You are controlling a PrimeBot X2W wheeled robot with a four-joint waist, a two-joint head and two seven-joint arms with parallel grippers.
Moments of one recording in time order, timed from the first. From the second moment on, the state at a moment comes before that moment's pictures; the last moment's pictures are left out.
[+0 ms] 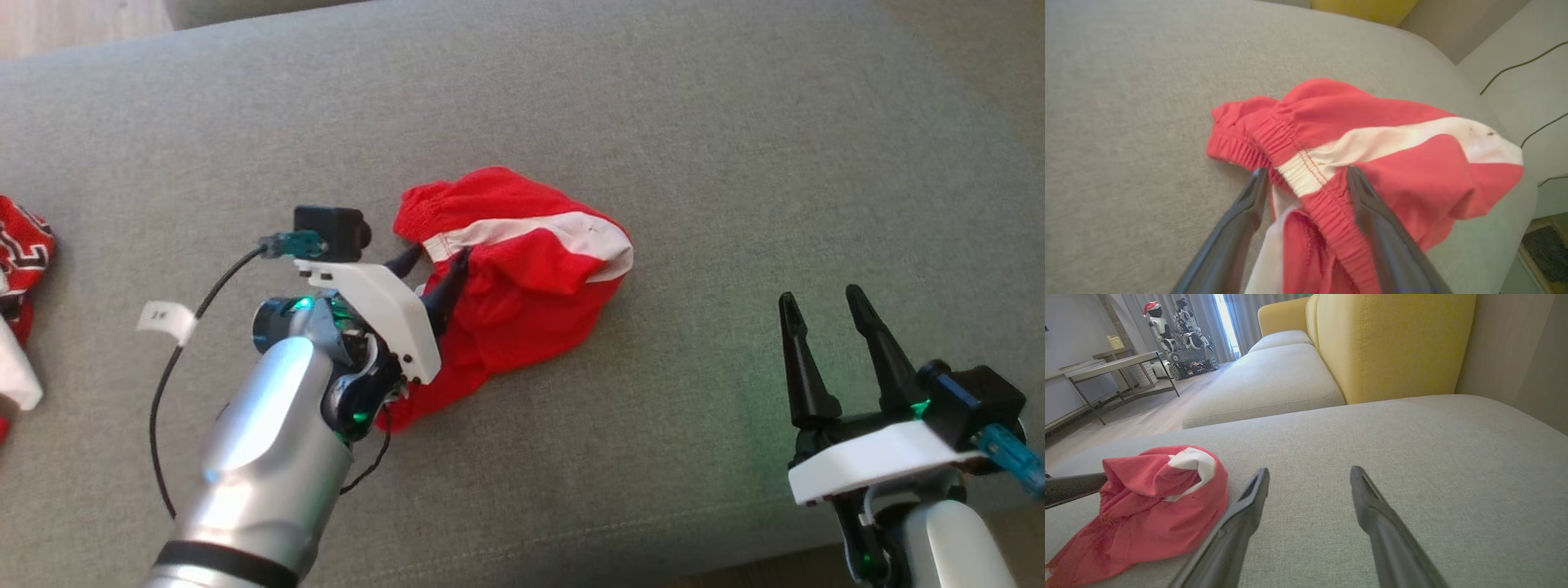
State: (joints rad) left arm -0.57 0.07 -0.46 0.64 -0.59 -0.11 0.16; right arm 0.01 -0.05 0.06 -0.03 0.18 0.13 -0.02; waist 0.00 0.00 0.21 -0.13
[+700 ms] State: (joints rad) left arm -0.65 0.19 -0.49 0.35 -0.55 -0.09 0.01; right arm -0.03 -0.05 0.04 0.01 0.21 0.13 -0.04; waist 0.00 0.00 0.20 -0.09
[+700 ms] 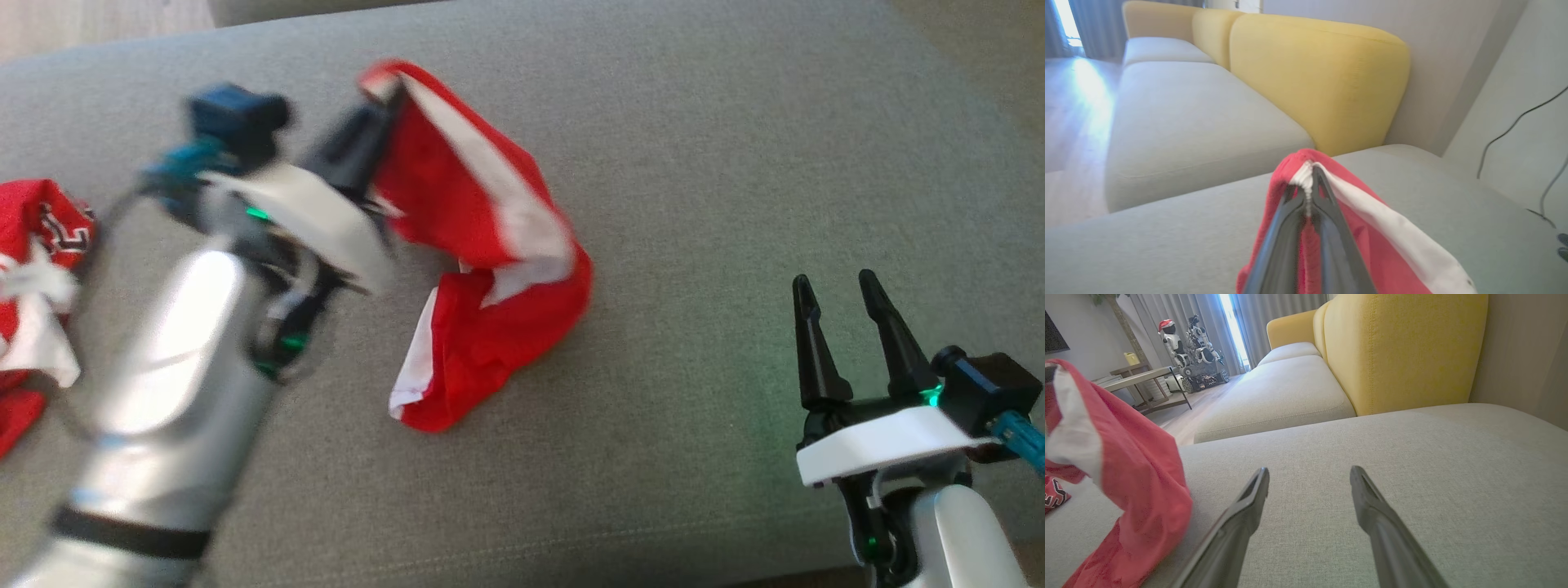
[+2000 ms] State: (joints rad) left arm -0.11 0.28 -0.31 0.07 -0.38 0.20 -0.25; right arm 0.02 -0.05 0.05 -0.02 0.18 0.13 0.02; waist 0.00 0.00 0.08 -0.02
